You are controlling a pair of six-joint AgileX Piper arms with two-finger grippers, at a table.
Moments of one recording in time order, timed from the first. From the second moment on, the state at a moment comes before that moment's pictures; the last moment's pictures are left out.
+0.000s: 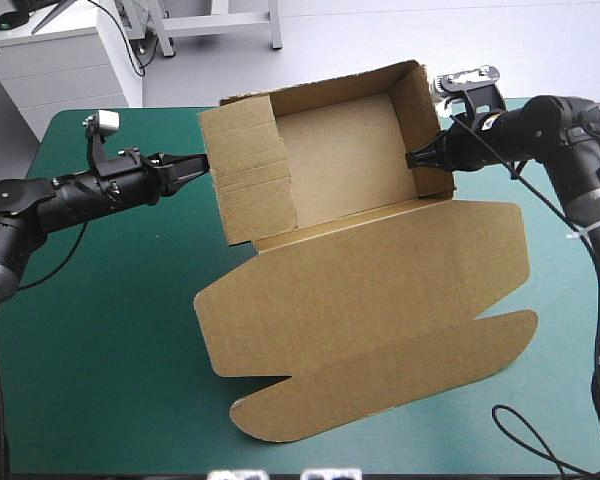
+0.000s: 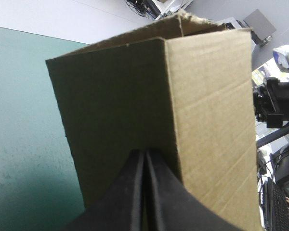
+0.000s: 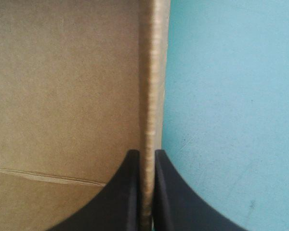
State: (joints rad) left arm 0.11 1.41 -1.19 -1.41 1.03 0.87; right arm 0.16 1.60 -1.70 0.31 1.01 -0.30
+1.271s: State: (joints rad) left arm 0.10 1.41 -1.19 -1.42 1.16 0.82; right arm 0.16 1.60 -1.70 0.29 1.05 -0.29
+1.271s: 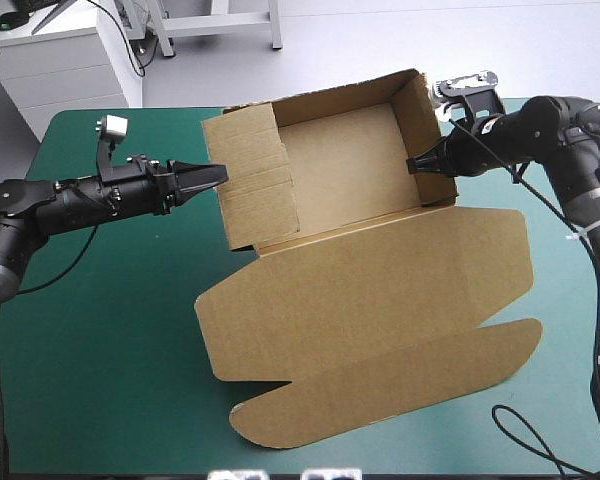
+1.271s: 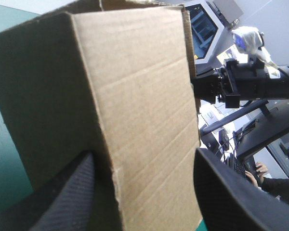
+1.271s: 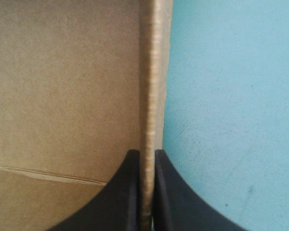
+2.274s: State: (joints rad) left arm -0.28 1.41 -1.41 -0.35 0.89 -0.28; right arm 0.33 1.60 -1.79 0.13 1.05 -0.18
